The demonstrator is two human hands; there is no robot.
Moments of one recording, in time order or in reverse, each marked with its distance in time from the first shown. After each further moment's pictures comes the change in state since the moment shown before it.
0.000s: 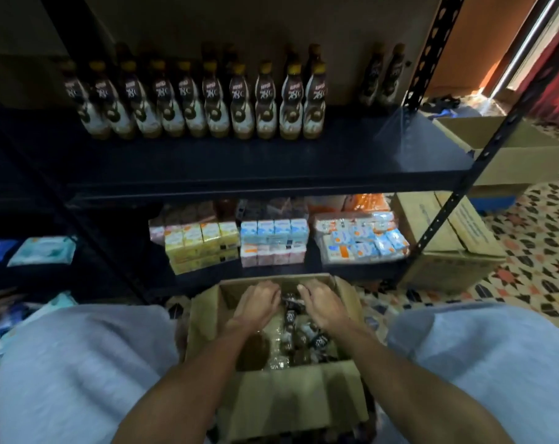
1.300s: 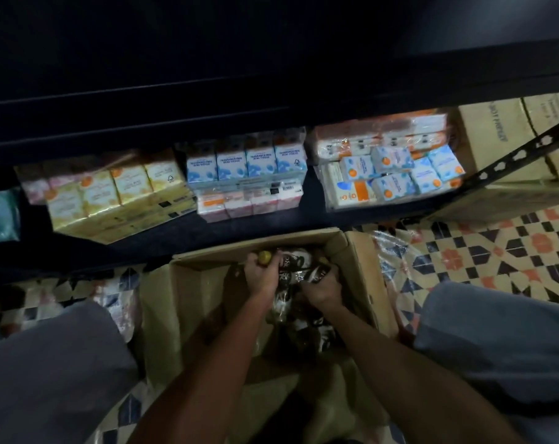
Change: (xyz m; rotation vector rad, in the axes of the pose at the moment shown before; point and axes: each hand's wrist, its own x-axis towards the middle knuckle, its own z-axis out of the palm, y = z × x) left_hand 0.091 -0.038 0.192 -1.016 0.061 -1.051; right_hand 0.083 0.113 0.142 0.519 -0.075 0.985
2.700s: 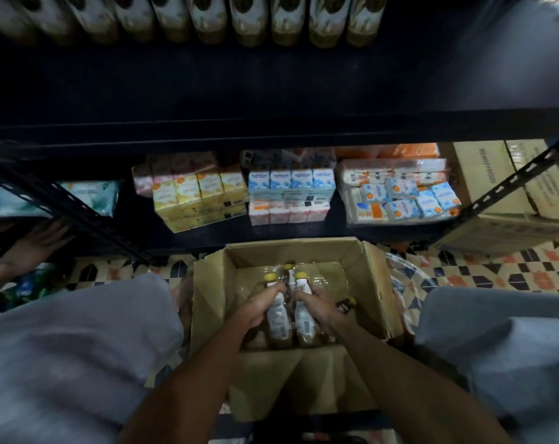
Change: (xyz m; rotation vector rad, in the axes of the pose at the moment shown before) left_hand -0.072 0.008 -0.123 0.133 -0.444 -0.198; right_hand -0.103 0.003 0.008 0.215 -0.504 -0.239
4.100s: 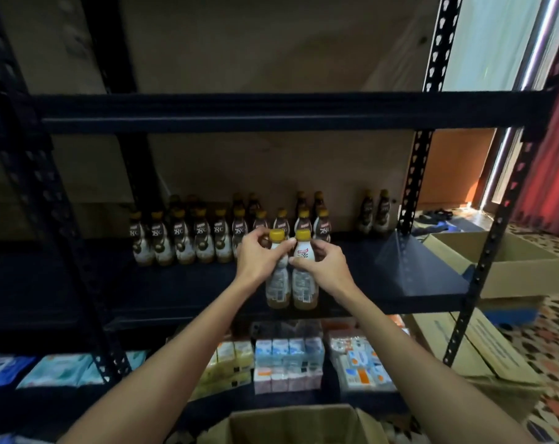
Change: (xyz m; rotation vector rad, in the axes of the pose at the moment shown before) left_hand -0.302 0.334 -0.008 0.143 0.513 1.309; right_hand -0.218 -0.376 -0.018 -0.223 0.306 -1.044
